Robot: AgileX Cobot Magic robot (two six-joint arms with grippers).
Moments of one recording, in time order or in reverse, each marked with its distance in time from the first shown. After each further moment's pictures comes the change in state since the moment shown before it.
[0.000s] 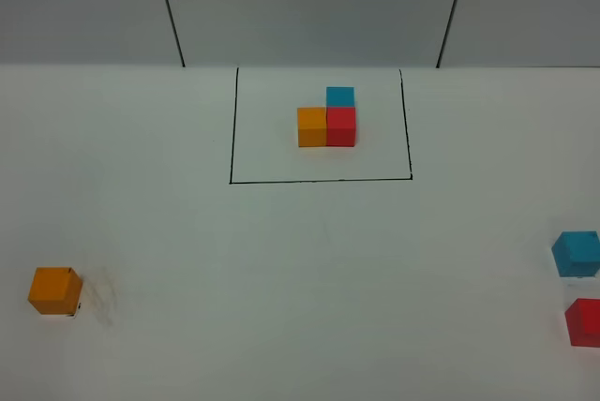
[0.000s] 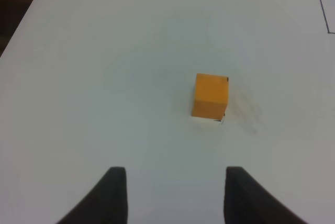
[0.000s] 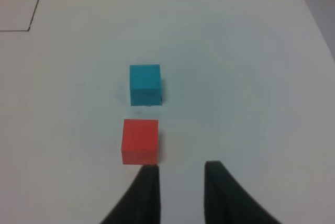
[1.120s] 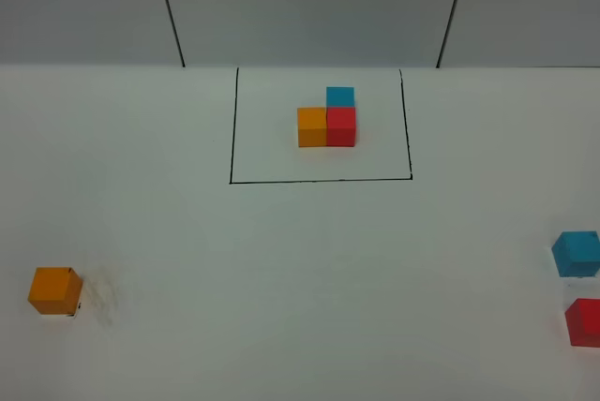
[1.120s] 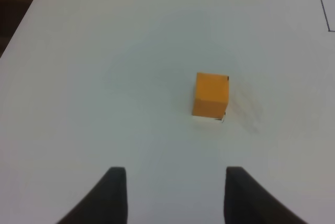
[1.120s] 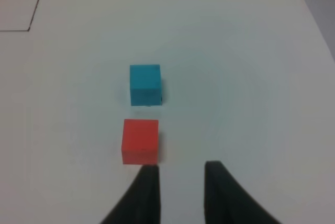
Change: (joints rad) left arm 0.000 0.010 0.000 0.000 0.000 0.006; right arm 0.000 0.000 0.000 0.000 0.000 0.000
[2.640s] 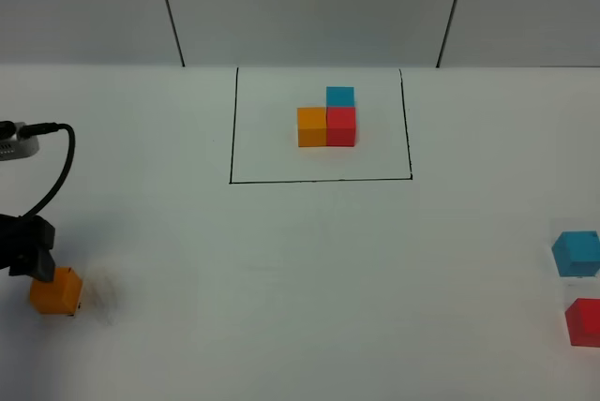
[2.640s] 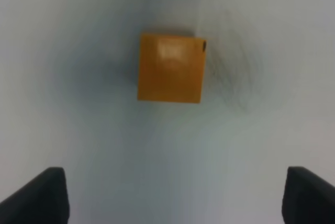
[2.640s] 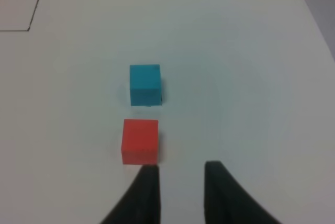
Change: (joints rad) left arm 0.000 1.404 -0.332 -0.165 -0.256 0.080; right arm 0.000 0.000 0.000 0.000 0.000 0.000
